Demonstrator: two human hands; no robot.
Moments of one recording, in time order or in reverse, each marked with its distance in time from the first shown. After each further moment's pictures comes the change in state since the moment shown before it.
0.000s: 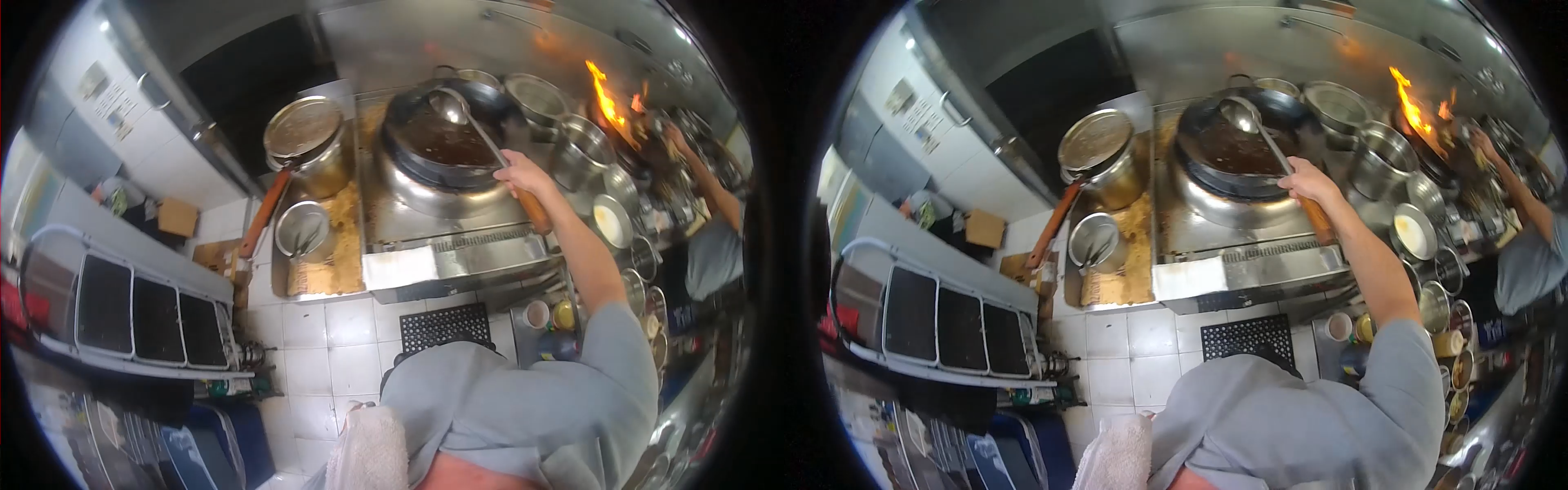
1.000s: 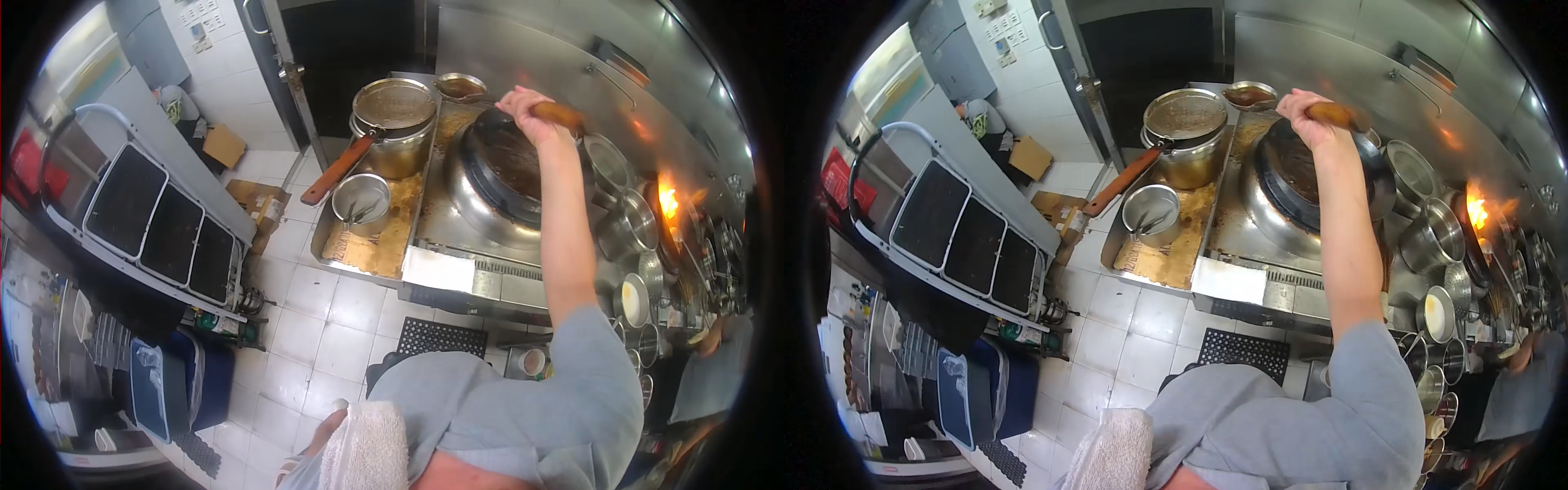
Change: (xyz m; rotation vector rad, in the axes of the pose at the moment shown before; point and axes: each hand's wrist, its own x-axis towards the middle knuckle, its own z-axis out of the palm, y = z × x) left_hand 0.001 -0.039 -0.022 0.092 -0.080 -0.019; right_hand 0.073 -0.201 0.082 1.914 -0.797 0.496
